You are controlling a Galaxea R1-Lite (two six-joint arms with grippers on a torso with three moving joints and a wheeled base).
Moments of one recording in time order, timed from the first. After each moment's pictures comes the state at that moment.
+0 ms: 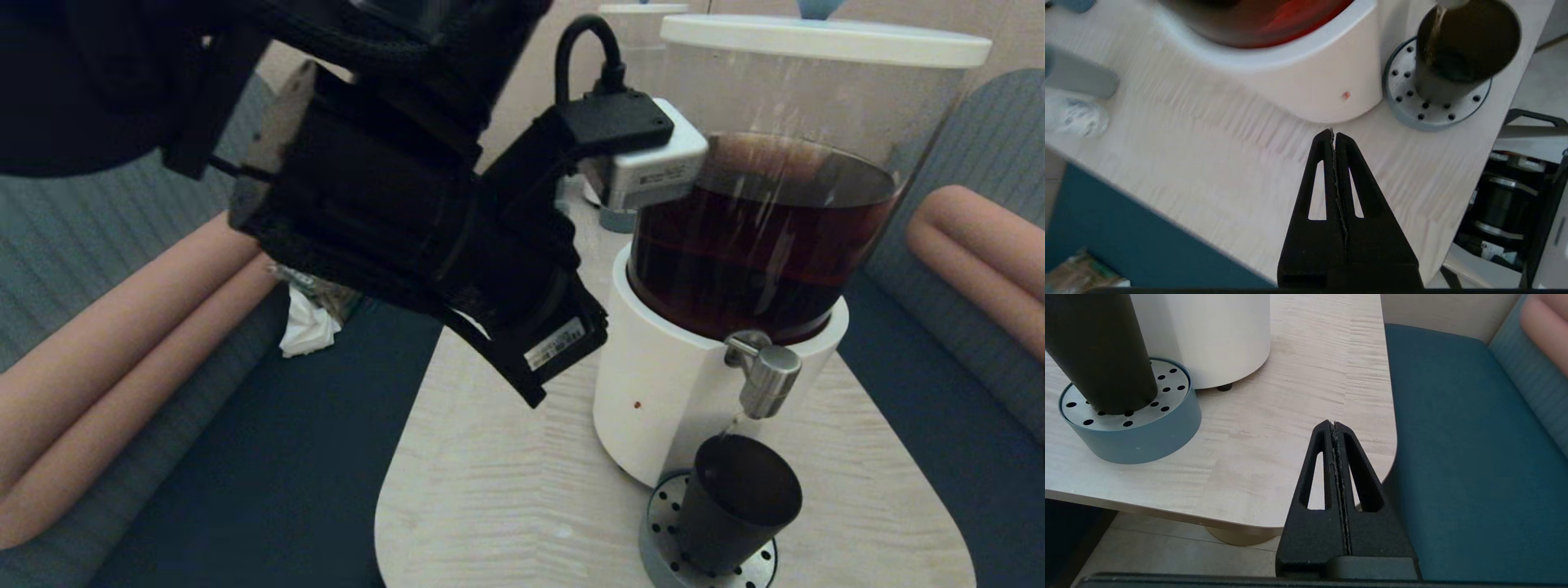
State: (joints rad) left arm -0.86 1.81 -1.92 0.73 -0.04 0.54; right arm 0.00 0.00 0.00 -0.01 0.02 -0.05
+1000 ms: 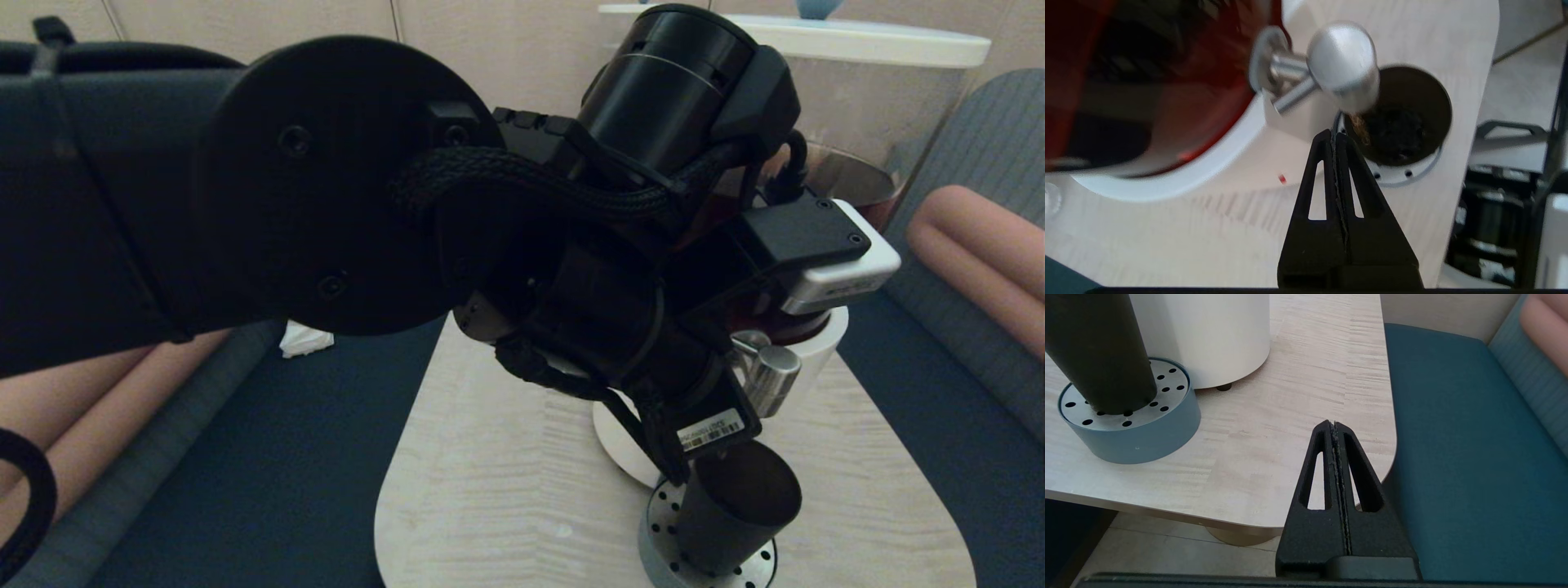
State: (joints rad) left arm -1.00 1.96 -1.94 0.60 -0.04 0.54; right arm 0.00 0.00 0.00 -0.01 0.02 -0.05
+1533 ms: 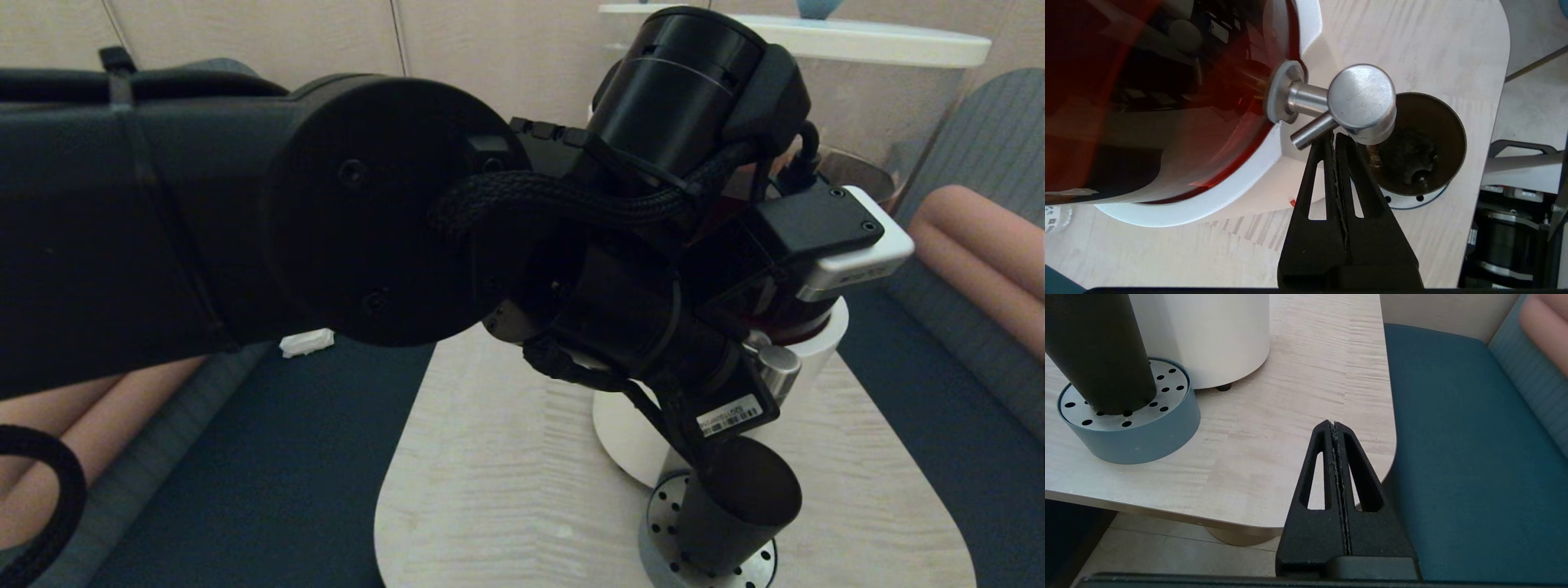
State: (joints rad) left arm -1.00 1.98 -1.94 0.53 -0.04 0.54; right arm 0.00 0.00 0.00 -0.01 0.02 -0.05
